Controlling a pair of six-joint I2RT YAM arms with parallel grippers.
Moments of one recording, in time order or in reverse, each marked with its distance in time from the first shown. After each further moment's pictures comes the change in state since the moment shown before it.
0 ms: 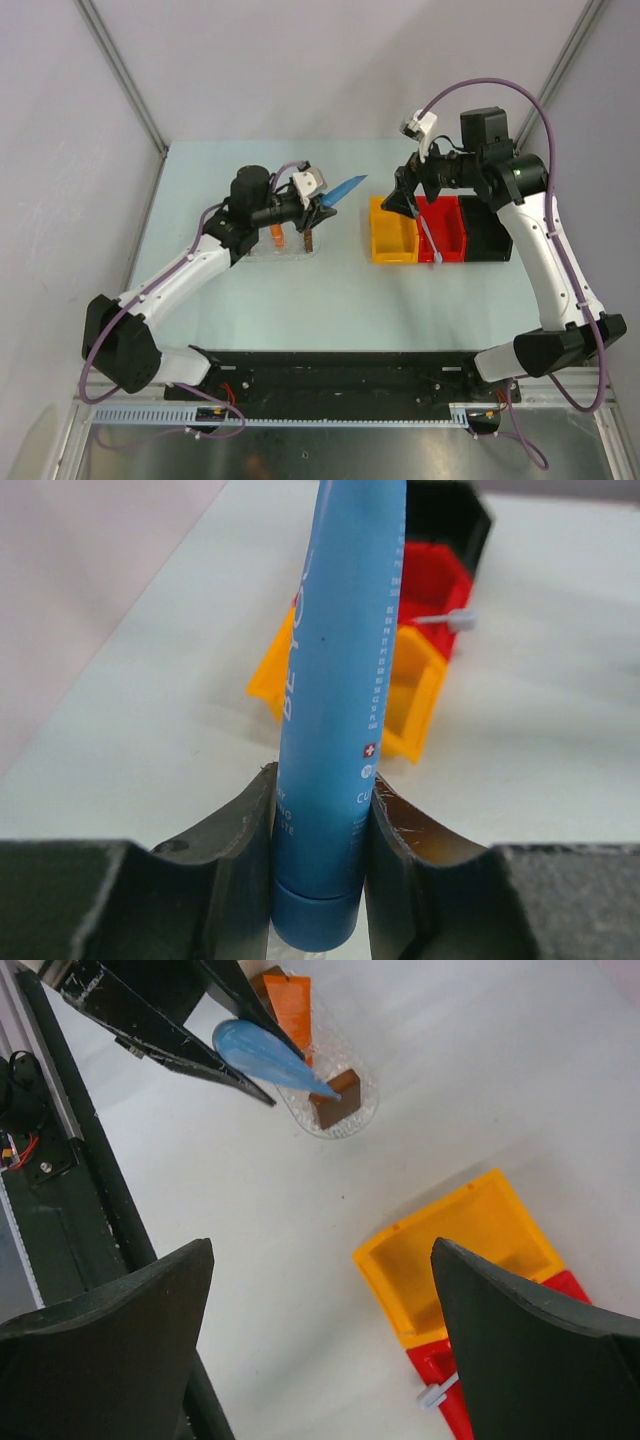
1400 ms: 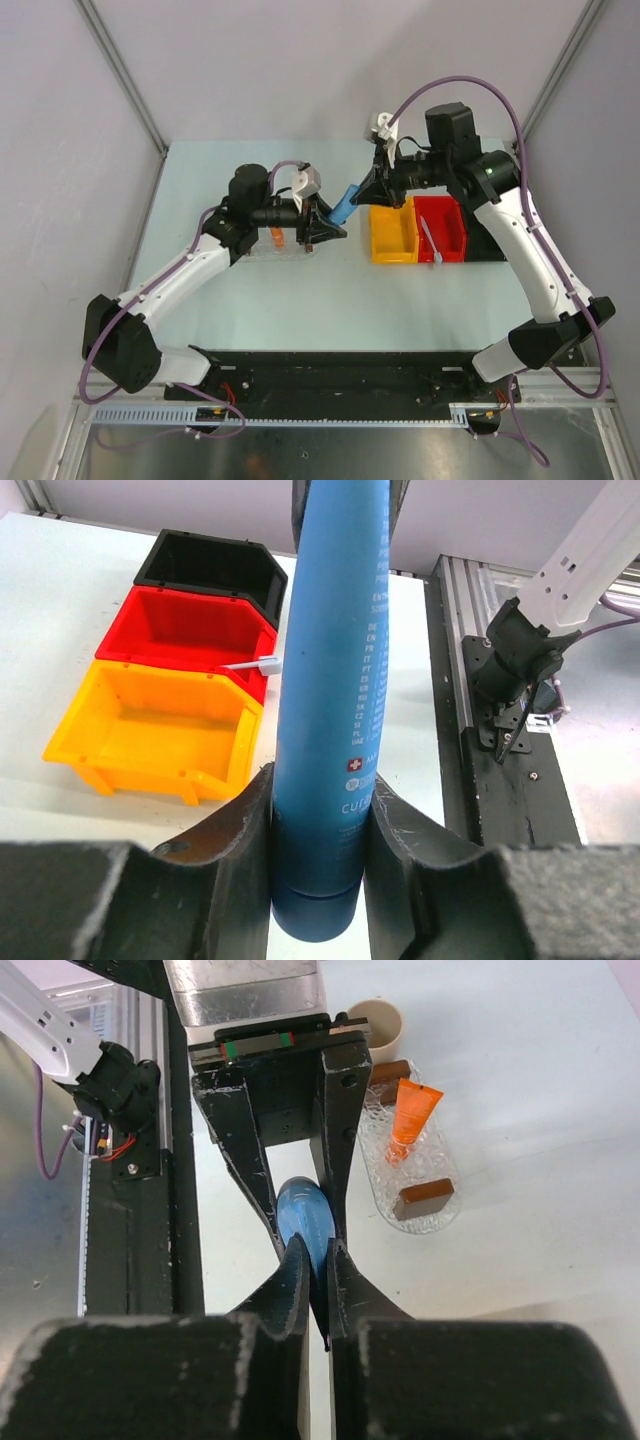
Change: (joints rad) left arm 0.007 0.000 0.017 0.035 0.418 -0.296; right arm 0.186 0.065 0.063 0.112 -0.155 -0.026
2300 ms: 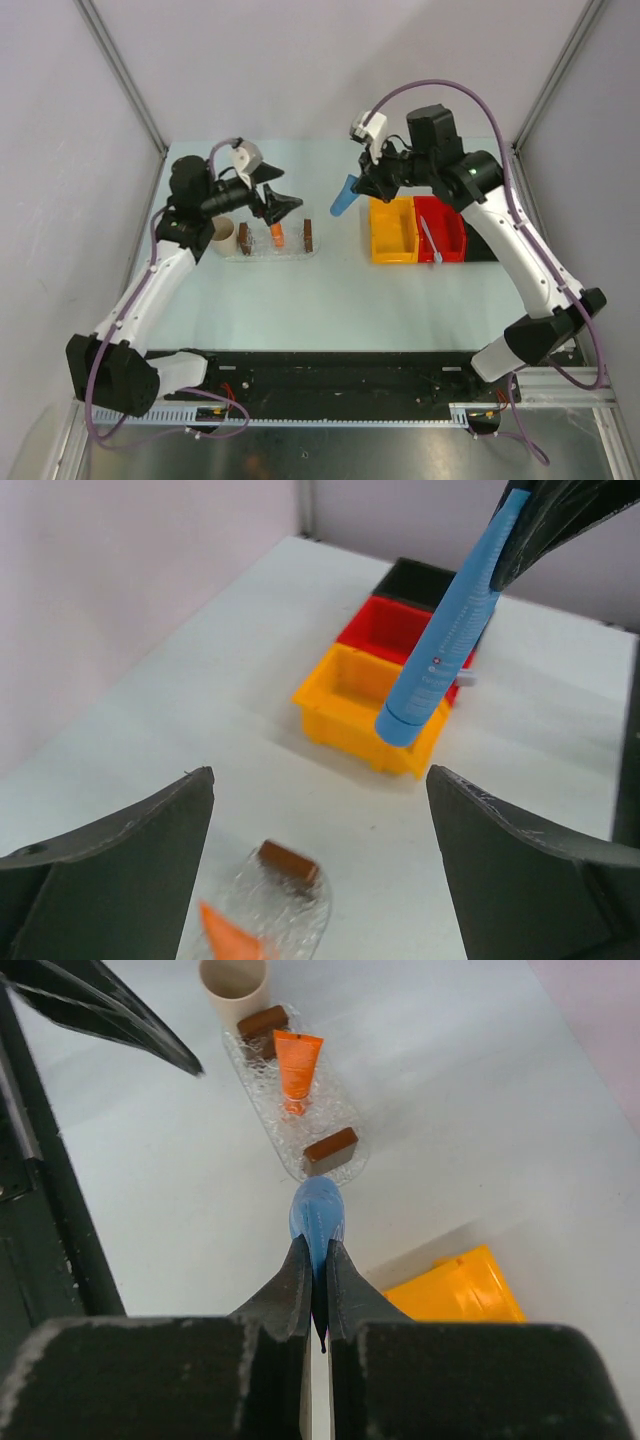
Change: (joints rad) left arm 0.277 -0.123 -0.014 -0.011 -0.108 0.039; right arm 0.062 0.019 0.006 0.015 0.353 0.041
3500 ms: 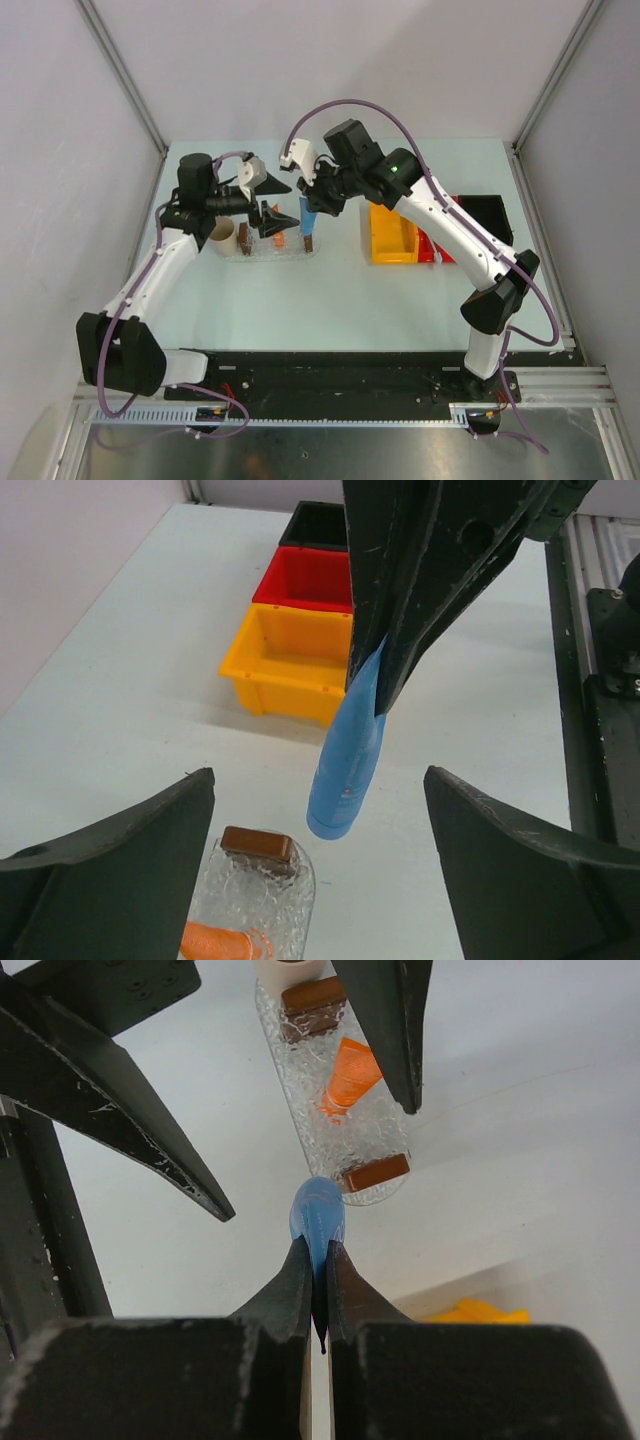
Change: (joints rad) left arm 0.086 0.079 0.021 -0.173 0.267 0.279; right arm 0.253 0.312 0.248 -0.095 0.207 -0.049
